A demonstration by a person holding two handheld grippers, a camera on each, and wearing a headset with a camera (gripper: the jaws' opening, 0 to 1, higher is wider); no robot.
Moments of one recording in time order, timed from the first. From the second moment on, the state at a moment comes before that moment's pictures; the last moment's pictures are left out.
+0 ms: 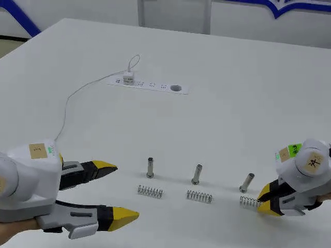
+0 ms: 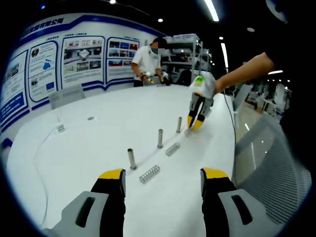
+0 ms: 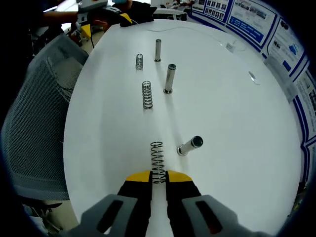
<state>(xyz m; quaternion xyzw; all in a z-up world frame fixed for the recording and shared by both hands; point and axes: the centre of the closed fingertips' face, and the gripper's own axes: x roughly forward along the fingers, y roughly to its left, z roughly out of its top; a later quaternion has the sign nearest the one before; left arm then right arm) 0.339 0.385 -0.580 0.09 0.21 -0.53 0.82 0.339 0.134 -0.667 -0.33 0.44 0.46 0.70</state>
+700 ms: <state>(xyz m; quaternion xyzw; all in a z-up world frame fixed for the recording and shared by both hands) 0.331 0.363 -0.567 0.11 0.18 -0.56 0.80 0.323 0.164 -0.617 -0.35 0.39 0.48 0.70</state>
